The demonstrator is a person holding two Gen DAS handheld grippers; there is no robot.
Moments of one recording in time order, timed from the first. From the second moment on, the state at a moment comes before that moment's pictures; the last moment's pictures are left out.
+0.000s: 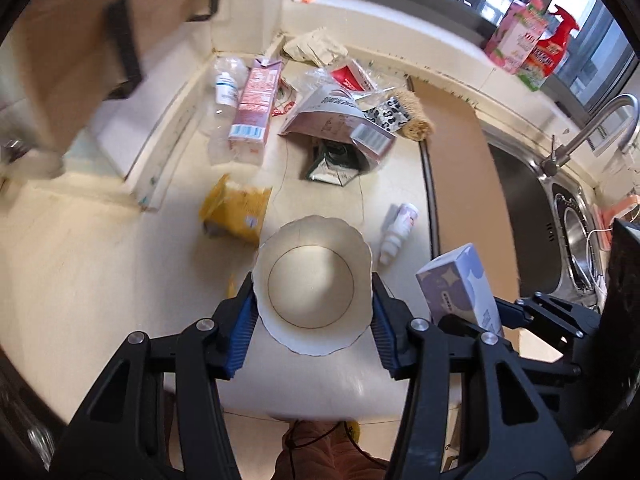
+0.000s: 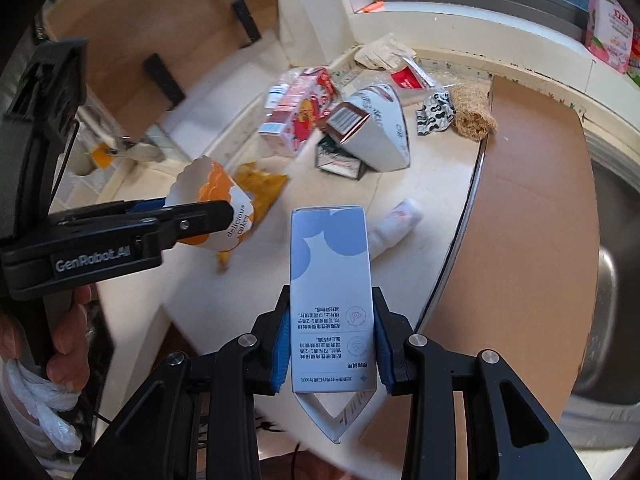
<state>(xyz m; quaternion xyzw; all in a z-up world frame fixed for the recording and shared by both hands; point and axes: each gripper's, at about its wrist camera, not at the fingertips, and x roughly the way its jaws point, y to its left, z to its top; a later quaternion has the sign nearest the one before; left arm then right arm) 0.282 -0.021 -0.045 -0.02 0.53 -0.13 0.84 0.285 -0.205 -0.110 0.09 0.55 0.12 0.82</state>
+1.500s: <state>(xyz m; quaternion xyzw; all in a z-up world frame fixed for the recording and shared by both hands) 0.007 0.066 -0.416 -0.02 0.62 -0.06 0.78 0.043 -0.111 -0.522 0.06 0.66 0.12 0.74</state>
